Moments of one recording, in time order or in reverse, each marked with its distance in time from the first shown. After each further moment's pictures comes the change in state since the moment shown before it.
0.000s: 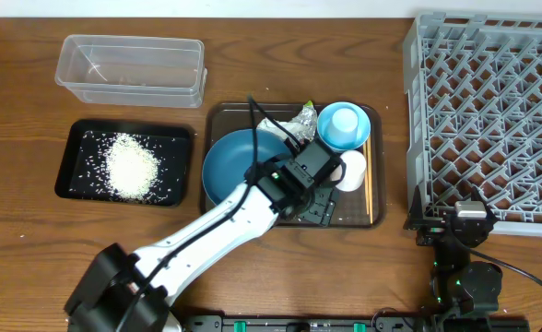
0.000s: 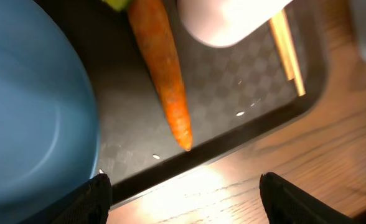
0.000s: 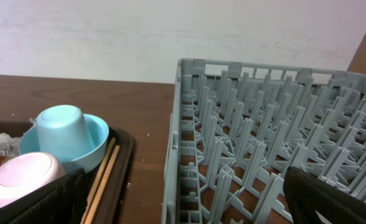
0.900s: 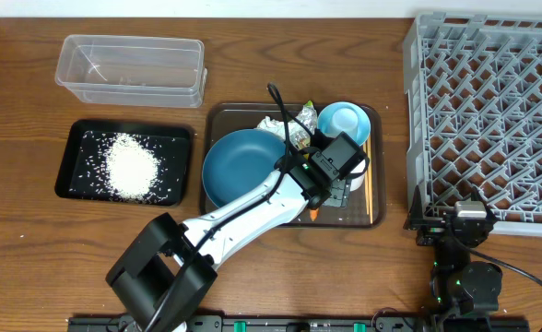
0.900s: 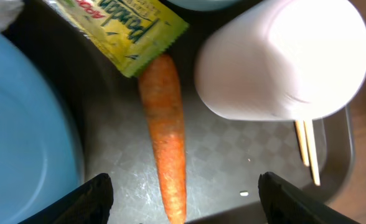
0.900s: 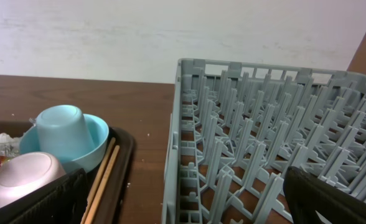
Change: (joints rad) left arm -0.032 0.180 0.110 0.096 -0.167 -0.184; right arm 0.000 0.000 0.000 0.000 0.000 0.000
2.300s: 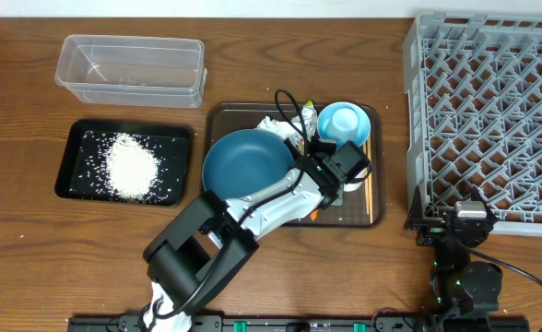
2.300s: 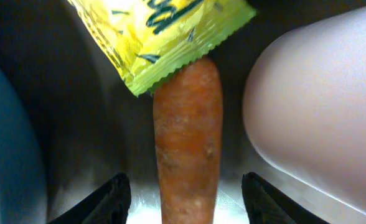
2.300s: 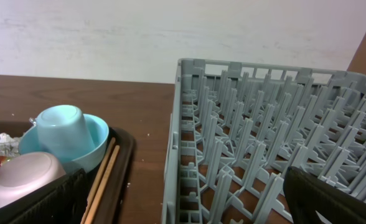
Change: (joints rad) left arm -0.008 0.183 0.000 0.094 -0.087 -0.113; right arm 0.000 0.000 0.000 0.000 0.000 0.000
